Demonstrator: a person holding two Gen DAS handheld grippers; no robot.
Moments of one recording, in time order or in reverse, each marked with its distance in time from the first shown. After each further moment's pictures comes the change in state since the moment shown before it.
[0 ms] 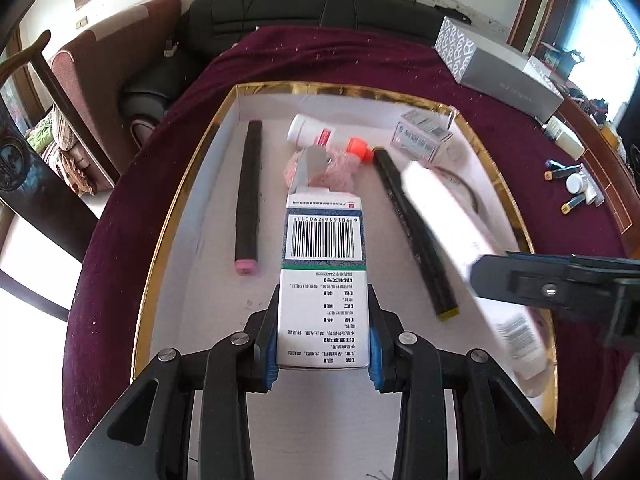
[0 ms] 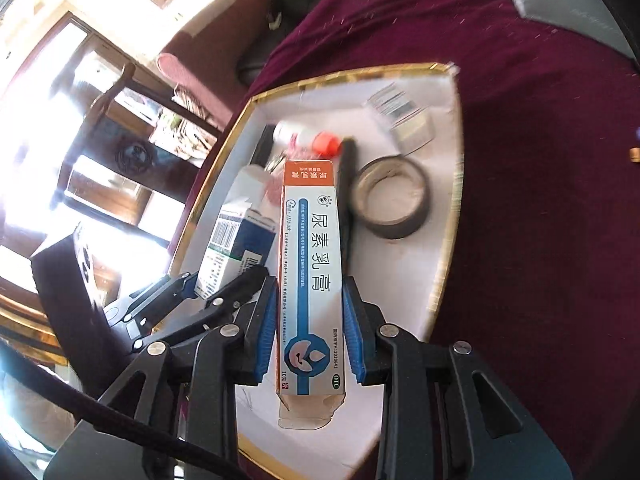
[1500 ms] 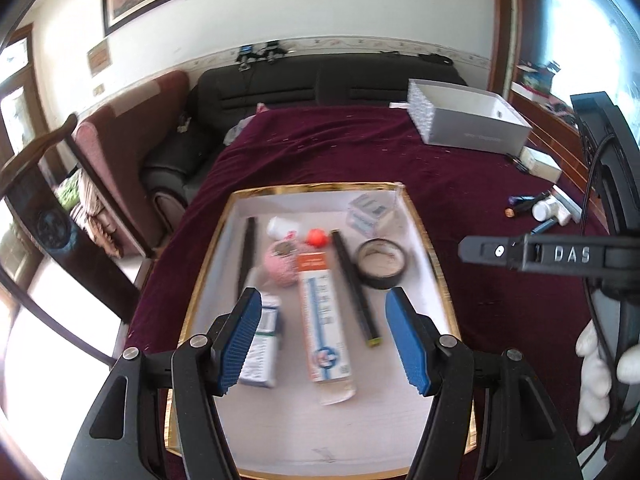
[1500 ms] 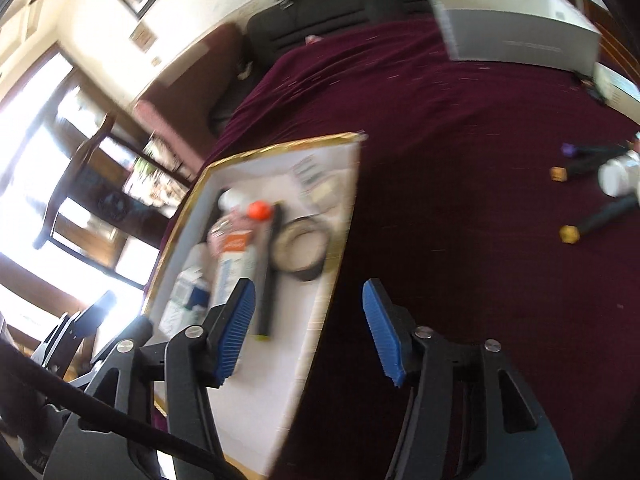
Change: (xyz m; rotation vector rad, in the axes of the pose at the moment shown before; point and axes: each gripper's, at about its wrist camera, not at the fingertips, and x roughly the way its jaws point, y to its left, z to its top) left arm -0.088 -0.063 0.005 0.101 -0.247 0.091; right arm -0.089 -0.058 -0.012 0.082 -0.229 -0.116
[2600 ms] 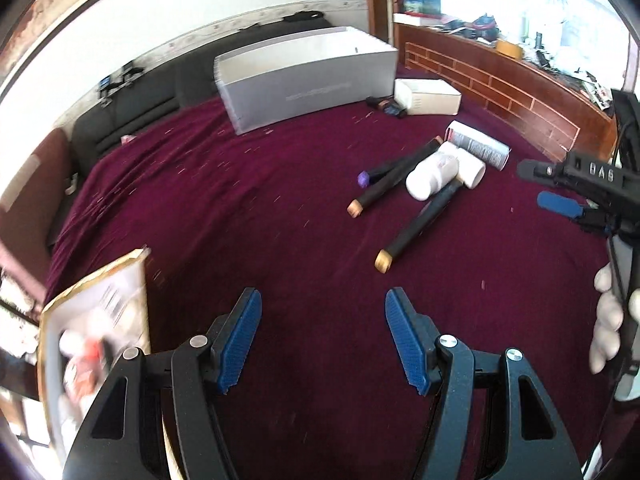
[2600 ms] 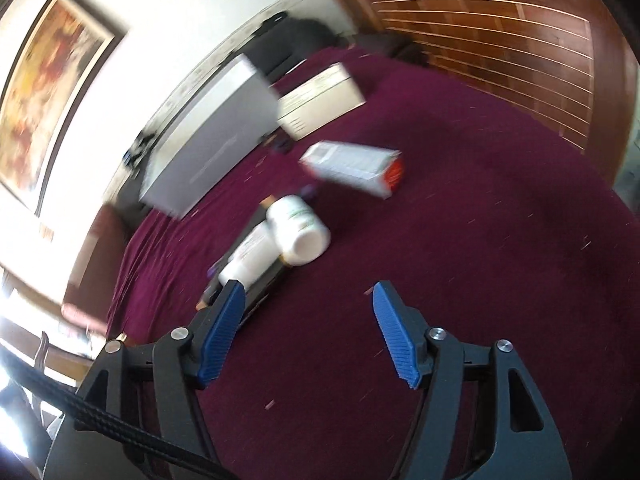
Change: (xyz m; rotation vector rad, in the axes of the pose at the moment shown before) left arm 0.096 -0.230 0.060 0.327 0.092 -0.214; right arm -0.125 -0.295 -0.014 0.536 -0.398 -0.210
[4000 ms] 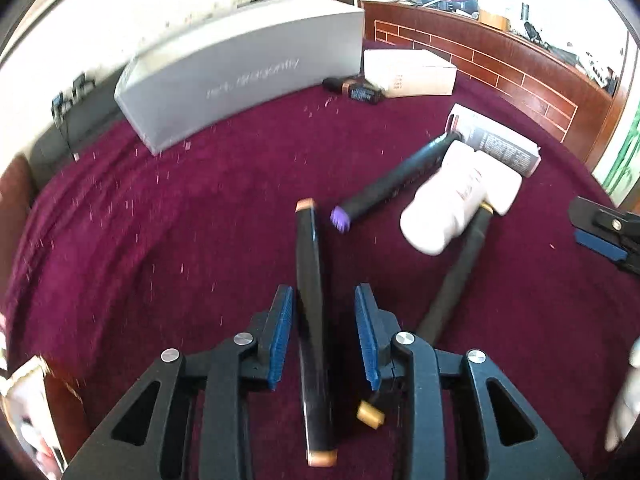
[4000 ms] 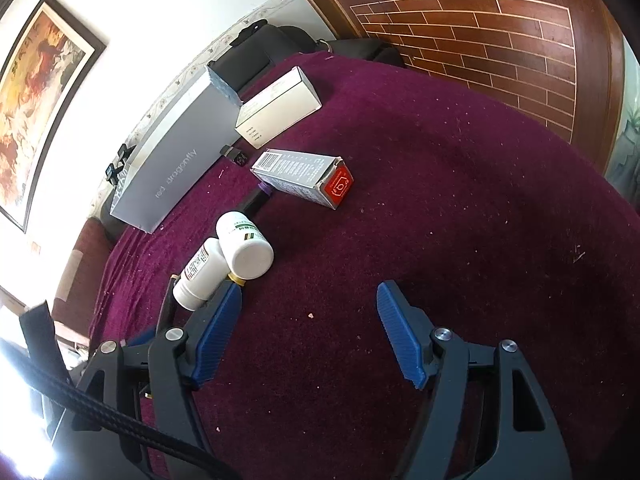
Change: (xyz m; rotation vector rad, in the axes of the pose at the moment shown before) left arm 0.096 -0.037 0.049 0.099 0.035 -0.054; right arm 0.012 -0.020 0.001 -0.008 -0.018 -0.043
